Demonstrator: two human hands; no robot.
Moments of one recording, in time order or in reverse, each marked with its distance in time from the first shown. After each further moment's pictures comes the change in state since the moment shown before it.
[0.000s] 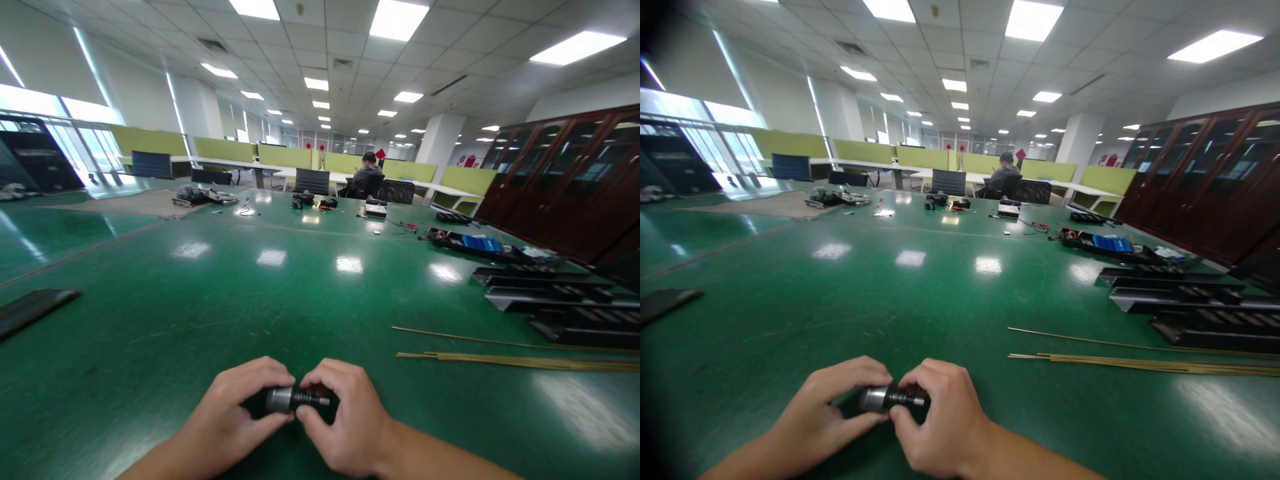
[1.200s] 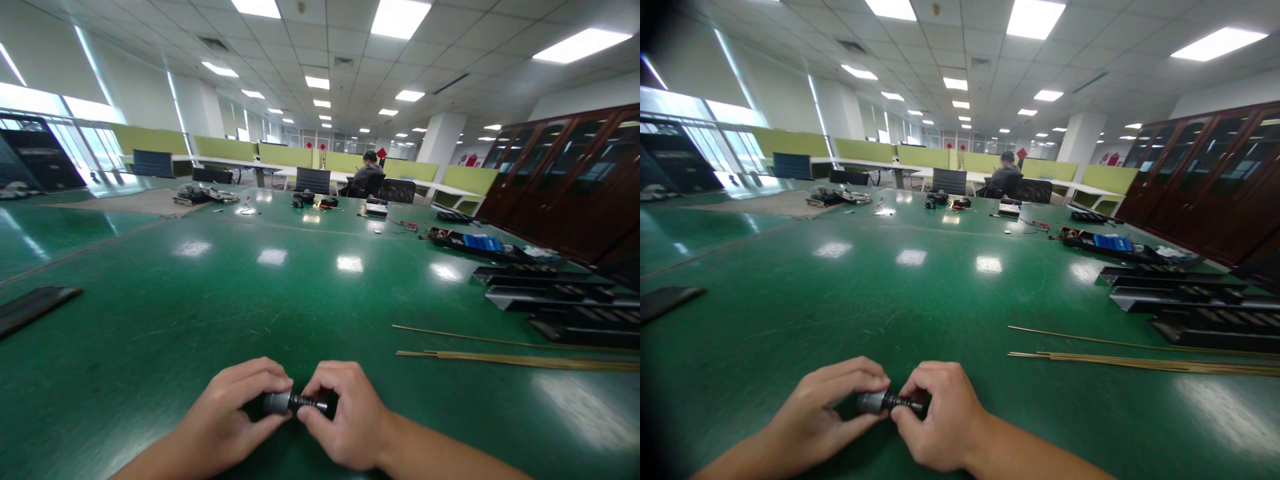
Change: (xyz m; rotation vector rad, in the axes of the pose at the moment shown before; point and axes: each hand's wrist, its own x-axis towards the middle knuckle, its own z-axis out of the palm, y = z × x) left_hand -0.004 0.004 -0.005 0.082 -0.029 0.055; right_hand 0.001 0.005 -0.001 0.047 -0.042 -0.031
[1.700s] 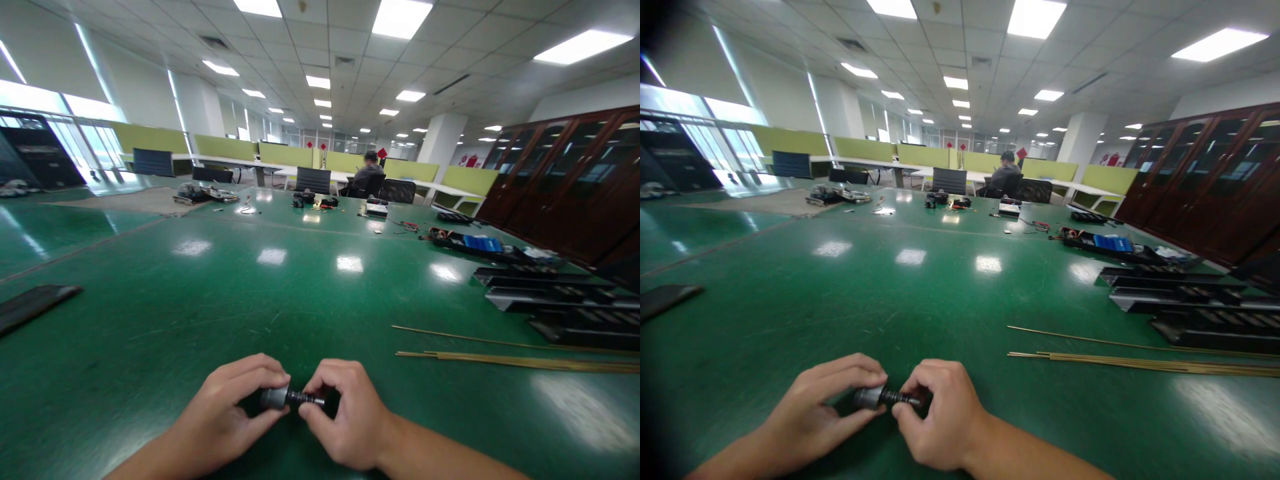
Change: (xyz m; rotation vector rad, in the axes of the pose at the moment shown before) left_hand 0.000 -0.003 -0.003 0.013 0.032 0.003; right_hand 0.000 -0.001 0.000 0.002 0.038 0.003
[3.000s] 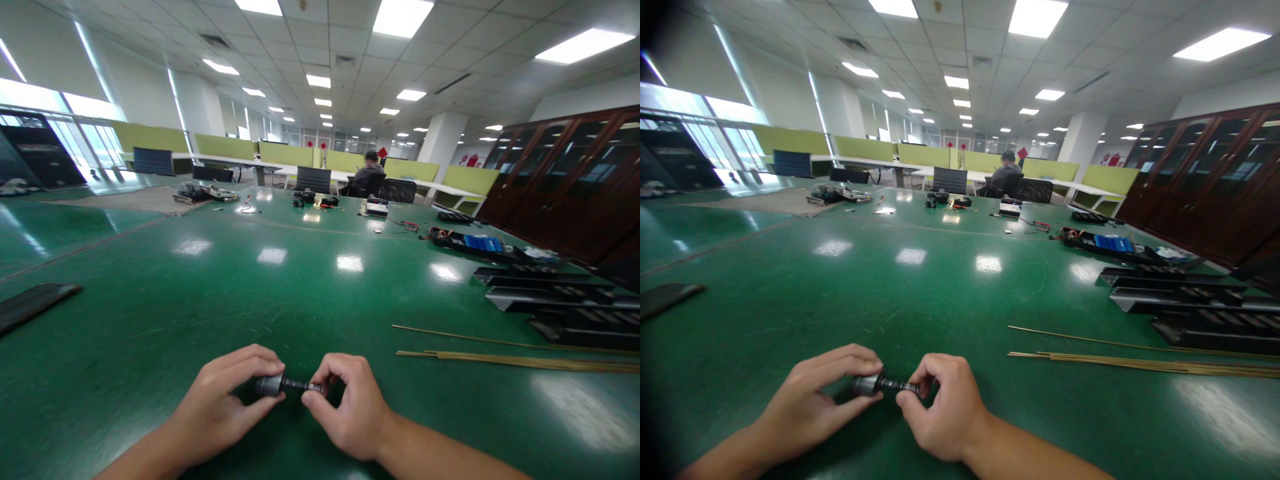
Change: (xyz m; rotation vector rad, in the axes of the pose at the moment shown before) left_hand 0.004 -0.003 -0.010 0.045 0.067 -0.011; right_hand 0.002 0.000 -0.002 0.052 0.092 0.078
